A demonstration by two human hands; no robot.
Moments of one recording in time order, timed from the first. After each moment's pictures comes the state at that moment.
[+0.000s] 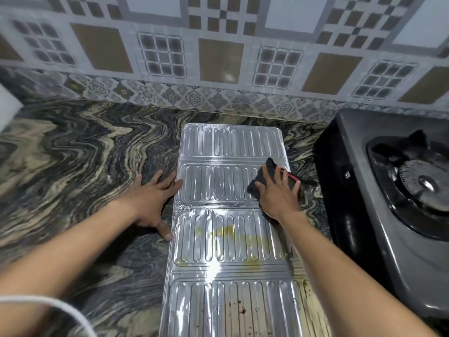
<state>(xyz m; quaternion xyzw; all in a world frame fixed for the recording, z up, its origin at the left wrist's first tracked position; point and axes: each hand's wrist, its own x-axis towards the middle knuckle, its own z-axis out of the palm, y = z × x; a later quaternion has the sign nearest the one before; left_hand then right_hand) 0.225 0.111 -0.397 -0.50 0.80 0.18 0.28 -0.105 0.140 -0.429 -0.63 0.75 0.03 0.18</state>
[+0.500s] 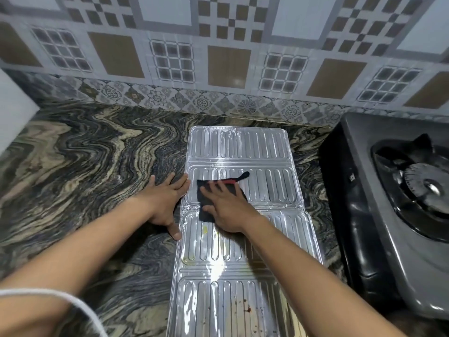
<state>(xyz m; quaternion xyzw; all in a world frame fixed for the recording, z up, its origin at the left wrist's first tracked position) 0.211 0.119 -0.397 -0.49 0.80 0.18 0.30 0.000 0.163 -0.407 -0.81 0.53 0.07 0.25</state>
